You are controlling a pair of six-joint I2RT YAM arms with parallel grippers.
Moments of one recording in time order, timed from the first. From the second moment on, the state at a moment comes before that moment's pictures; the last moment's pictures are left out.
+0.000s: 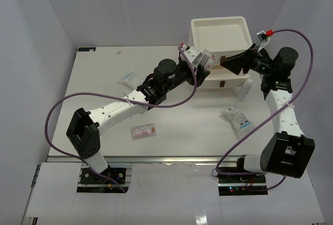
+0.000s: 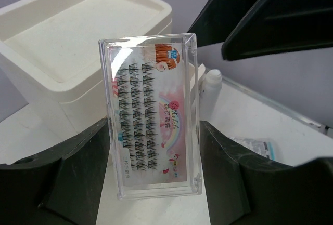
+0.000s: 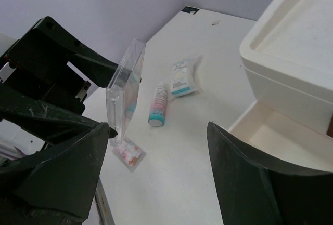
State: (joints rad) left arm -0.89 1.66 1.42 0.28 0.03 -0.01; right arm -0.17 1.32 1.11 0.29 -1.20 0.56
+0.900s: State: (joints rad) left arm -0.89 1.67 1.42 0.32 0.05 -0.12; right arm 0.04 1.32 1.09 0.35 -1.01 0.73
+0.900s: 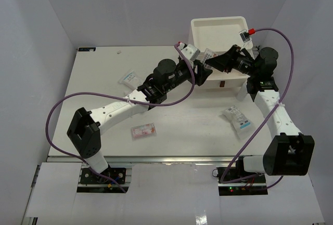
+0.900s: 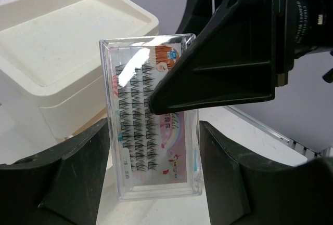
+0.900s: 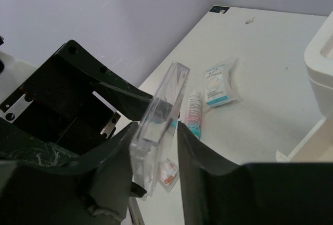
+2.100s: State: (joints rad) left arm -0.85 1.39 1.21 0.21 -0.07 -0.22; right arm -0.10 1.38 1.33 -0.10 -0.89 0.08
